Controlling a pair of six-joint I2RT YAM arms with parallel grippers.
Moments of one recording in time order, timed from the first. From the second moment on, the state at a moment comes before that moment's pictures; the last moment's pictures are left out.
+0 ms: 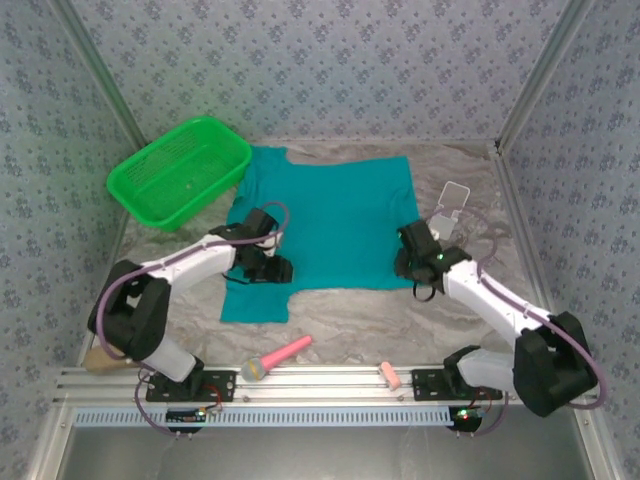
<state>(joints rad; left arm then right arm) -0.53 1.52 0.93 -0.64 0.25 -0.44 0.41 1.24 0.76 -0.56 0.18 0.66</state>
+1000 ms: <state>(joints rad) -0.21 2.14 1.66 -0.59 0.06 -0.43 0.42 1.32 0.60 -0.55 0.09 0.81</state>
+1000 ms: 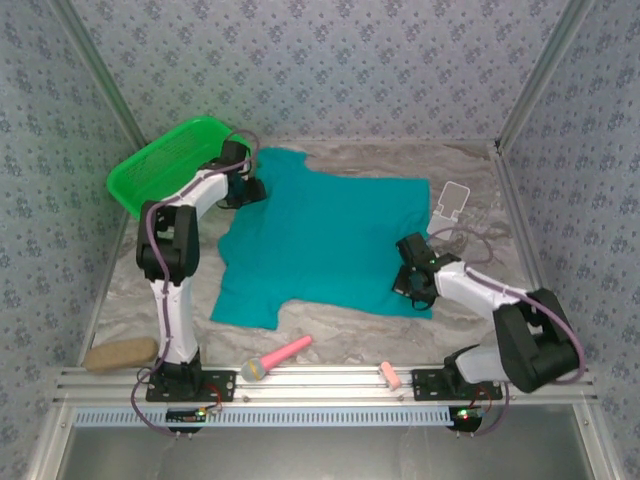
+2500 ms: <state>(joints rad) -0.33 1.77 1.31 -0.68 0.13 -0.39 0.09 1.79 1.19 -0.53 0.19 0.45</state>
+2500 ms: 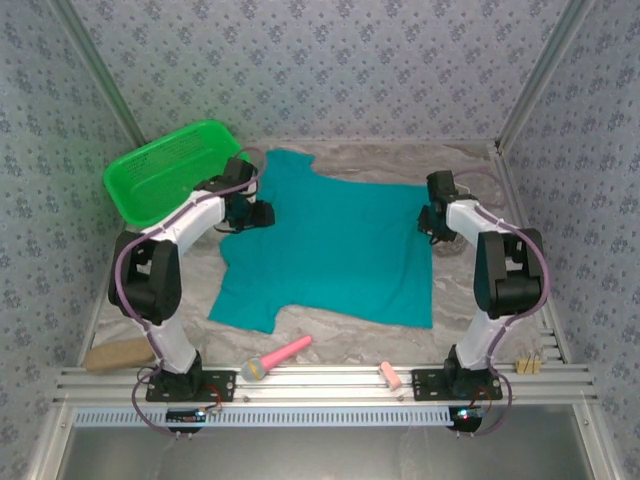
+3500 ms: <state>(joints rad) -0.39 1.76 1.27 -0.68 0.20 -0.40 0.08 1.72 1.29 -0.63 0.40 0.36</state>
